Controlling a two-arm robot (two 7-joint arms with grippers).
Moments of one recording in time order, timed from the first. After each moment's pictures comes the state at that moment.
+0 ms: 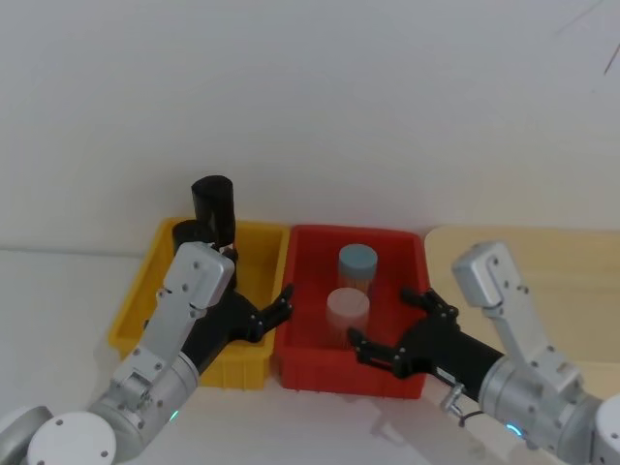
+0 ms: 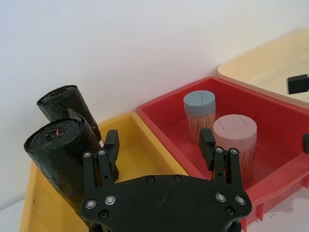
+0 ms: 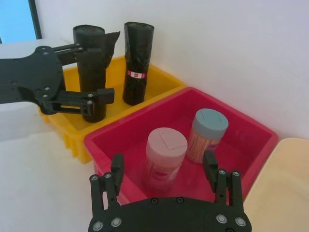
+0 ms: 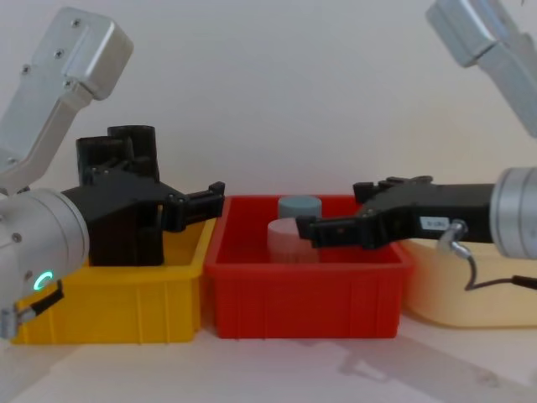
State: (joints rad) left arm -0.24 0.38 0.45 -1.63 -0.20 0.01 -0.01; right arm 0.35 0.36 -0.47 -1.58 0.21 0.24 0.41
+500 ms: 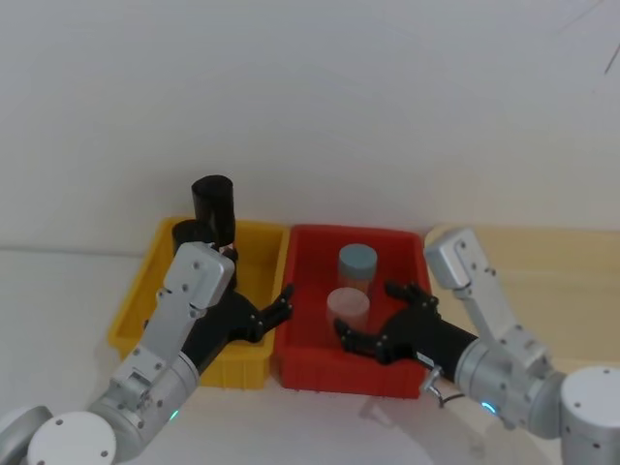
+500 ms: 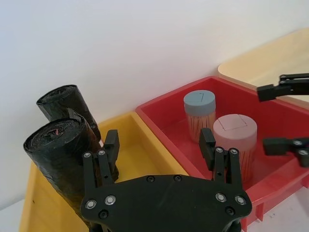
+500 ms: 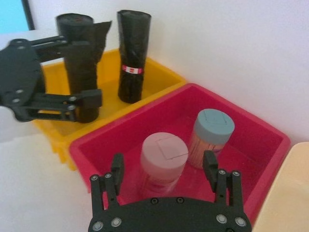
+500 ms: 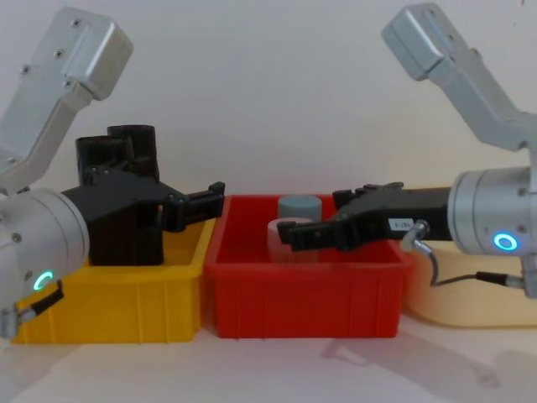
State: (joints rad) left arm -0.24 0.38 0.45 -1.63 -0.20 0.01 -0.01; right arm 0.43 0.30 -0.50 -1.47 0.18 0.26 0.42
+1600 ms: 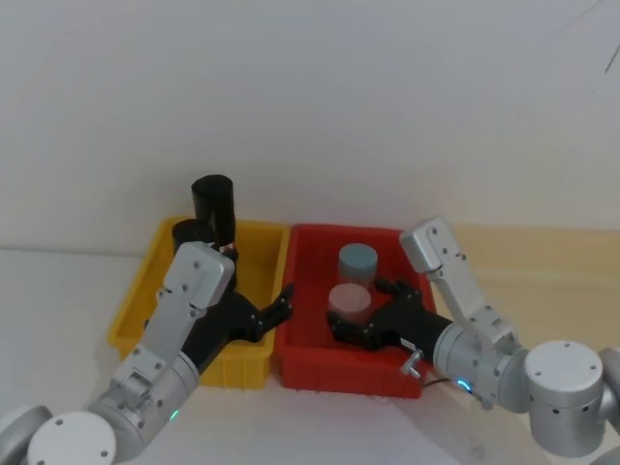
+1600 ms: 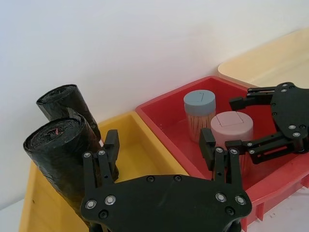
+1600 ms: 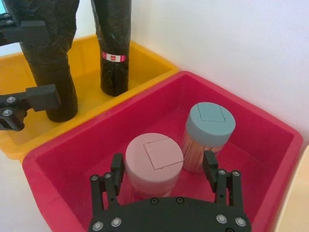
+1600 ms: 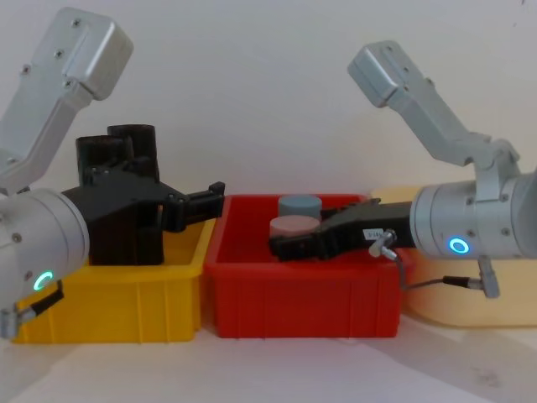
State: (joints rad) left arm -0.24 0.38 0.45 -1.63 -0.20 0.01 -0.01; right arm 0.55 0.21 -0.51 -1.24 0.15 0.25 0.43
